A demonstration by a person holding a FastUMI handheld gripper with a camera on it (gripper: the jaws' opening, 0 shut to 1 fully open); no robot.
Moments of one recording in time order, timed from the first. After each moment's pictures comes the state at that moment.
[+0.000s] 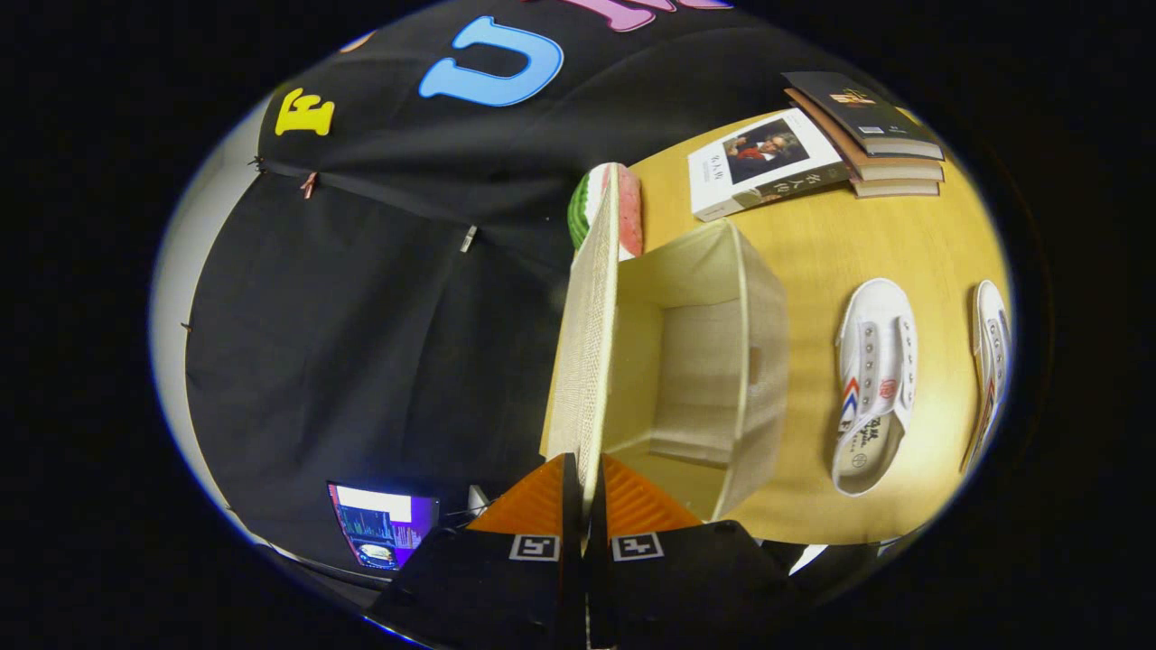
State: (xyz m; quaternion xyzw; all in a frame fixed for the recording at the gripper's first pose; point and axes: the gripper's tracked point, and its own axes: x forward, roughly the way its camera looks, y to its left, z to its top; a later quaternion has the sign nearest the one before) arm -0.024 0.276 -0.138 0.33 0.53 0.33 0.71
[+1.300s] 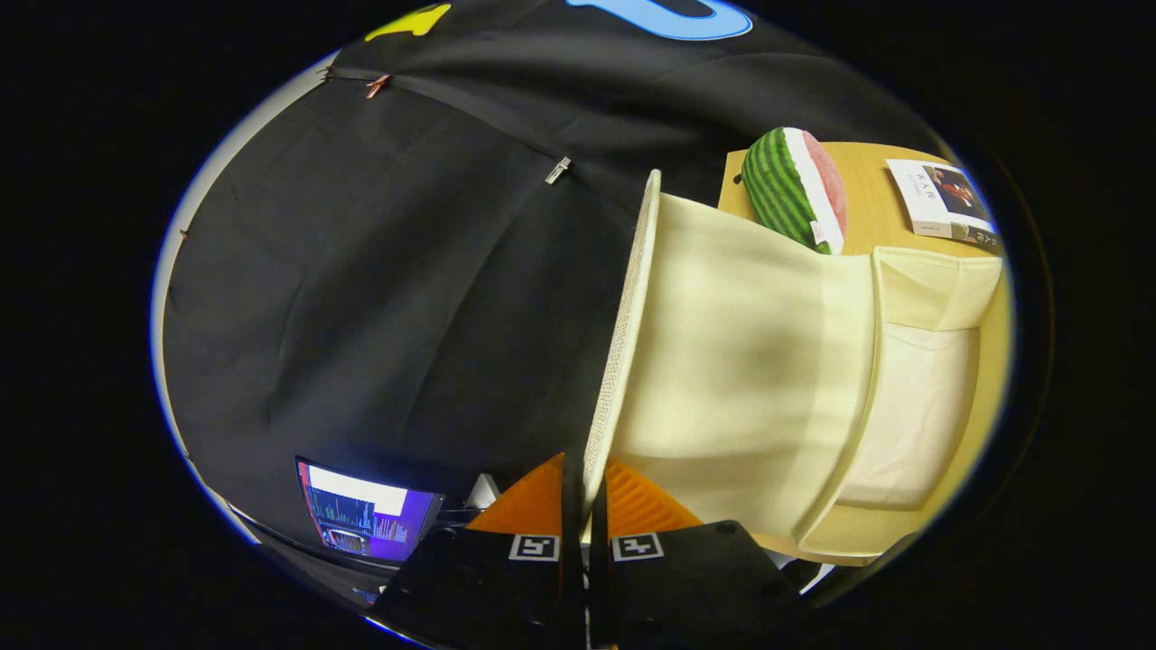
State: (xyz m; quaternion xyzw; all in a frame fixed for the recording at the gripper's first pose) arm -0.058 0.545 -0.123 0.25 0.53 0.41 0.70
